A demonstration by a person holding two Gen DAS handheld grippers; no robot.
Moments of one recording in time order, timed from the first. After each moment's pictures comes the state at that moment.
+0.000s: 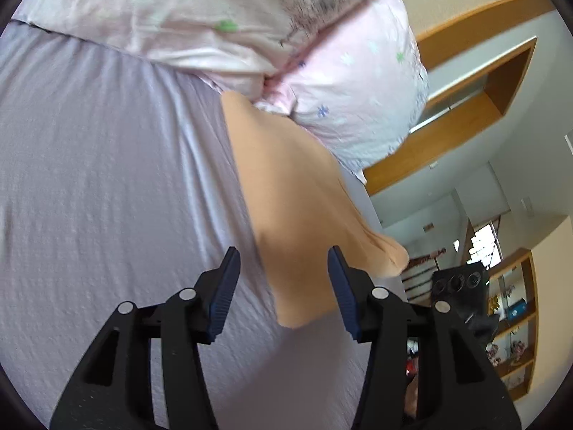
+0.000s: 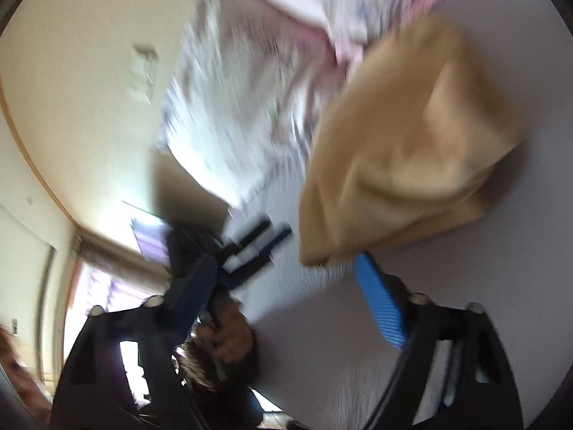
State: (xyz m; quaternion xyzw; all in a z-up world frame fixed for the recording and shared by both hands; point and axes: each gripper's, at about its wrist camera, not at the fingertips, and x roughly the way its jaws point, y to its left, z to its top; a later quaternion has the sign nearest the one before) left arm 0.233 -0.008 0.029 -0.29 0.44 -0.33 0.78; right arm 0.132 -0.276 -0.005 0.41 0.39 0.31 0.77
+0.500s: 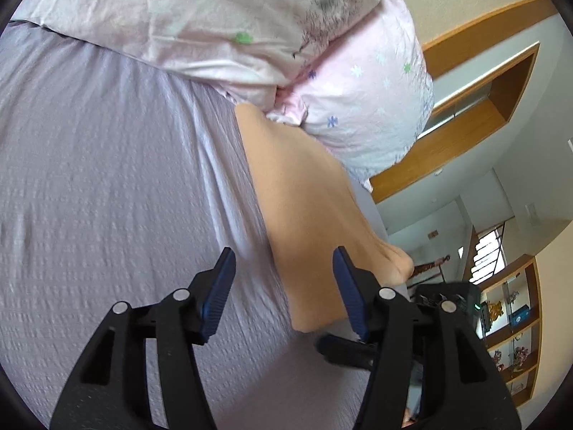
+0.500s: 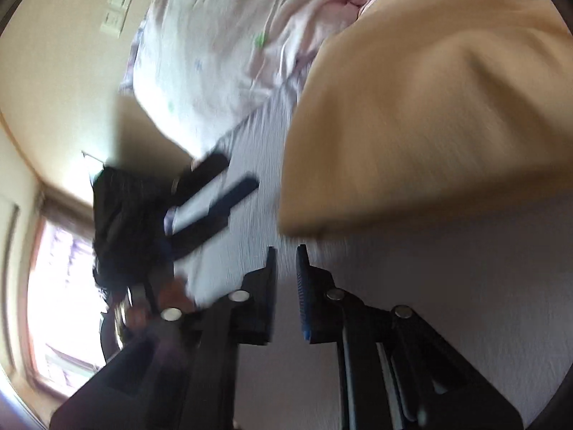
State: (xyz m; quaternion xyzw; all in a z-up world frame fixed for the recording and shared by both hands) left arm 0.237 -0.001 0.028 -0.29 0.44 -0.32 0.78; right arm 0.124 -0.240 -0.014 0.31 0.42 0.29 0.81
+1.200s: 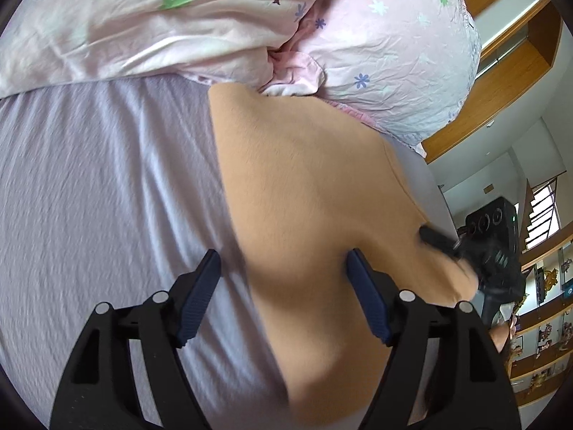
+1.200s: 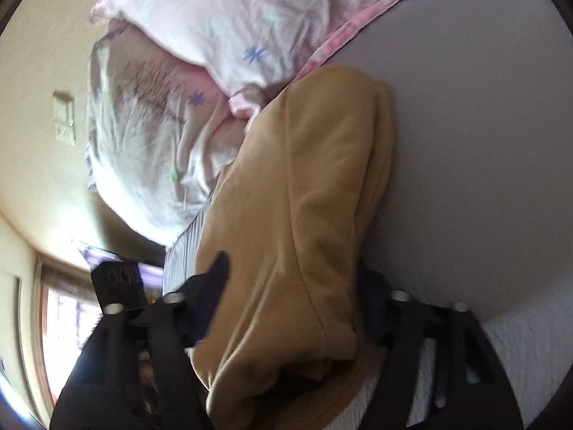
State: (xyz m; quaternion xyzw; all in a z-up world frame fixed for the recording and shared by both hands) left arm 0.296 -0.085 0.026 -0.16 0.51 -0.27 0.80; right arm 0.222 -0.374 -0.029 0.39 0.41 0.23 0.79
